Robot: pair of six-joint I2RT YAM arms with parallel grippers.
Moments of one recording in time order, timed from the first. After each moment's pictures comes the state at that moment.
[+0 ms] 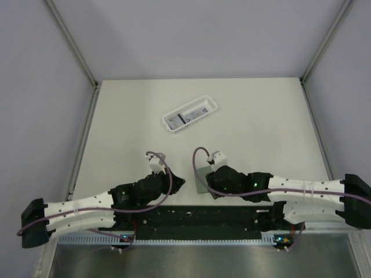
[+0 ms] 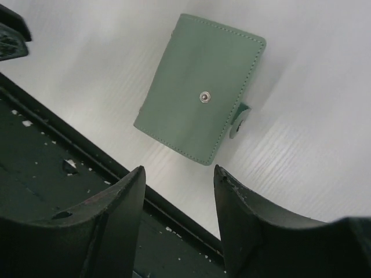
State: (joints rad) left arm -1.19 0.69 0.29 -0.06 -0.40 -0.95; right arm 1.24 1.09 0.61 -0.40 0.33 0.58
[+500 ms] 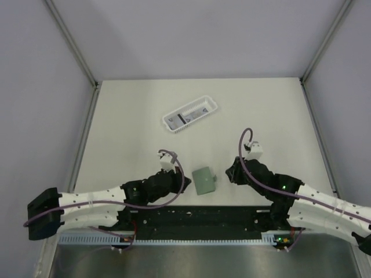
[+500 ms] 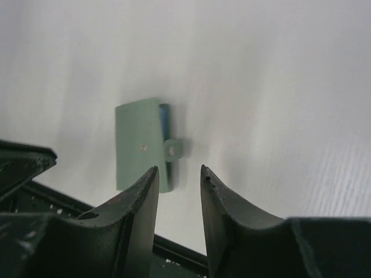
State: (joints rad) left arm -1.18 0.84 0.30 0.06 -0.37 -0.89; right arm 1.10 0.70 0.49 -0.42 0.44 0.76
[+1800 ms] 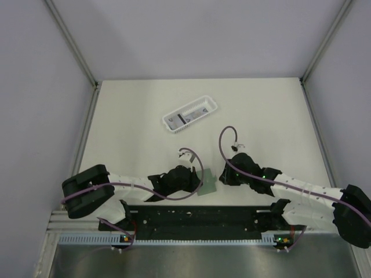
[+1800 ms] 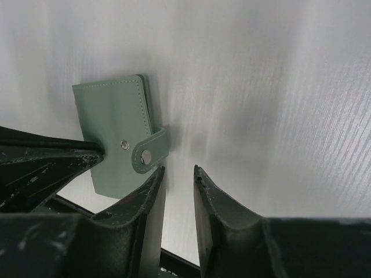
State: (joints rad) left arm -1.11 1.42 0.42 0.40 -0.16 -0.82; right arm 0.85 1.01 0.42 -0.21 0.11 0.80
